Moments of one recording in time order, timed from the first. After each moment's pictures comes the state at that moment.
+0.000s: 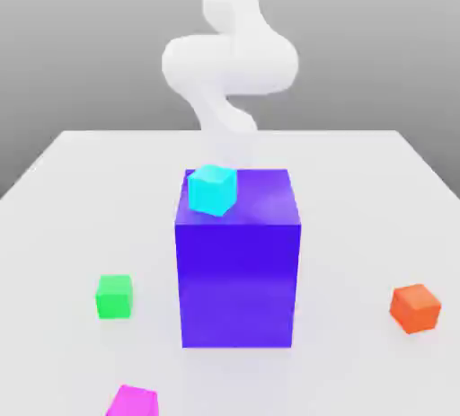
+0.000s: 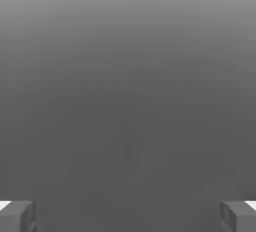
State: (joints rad) arm 0.00 -0.71 -0.01 -2.30 0.00 2.33 0.80
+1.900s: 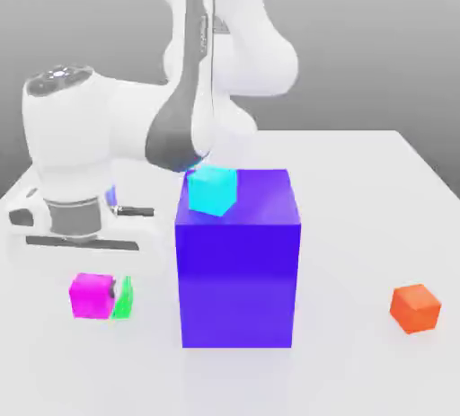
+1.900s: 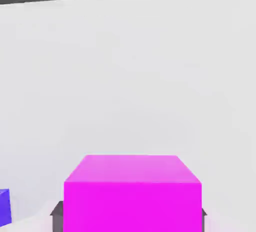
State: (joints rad) arm -0.29 -0.04 -0.21 -2.71 -0.02 2.67 0.34
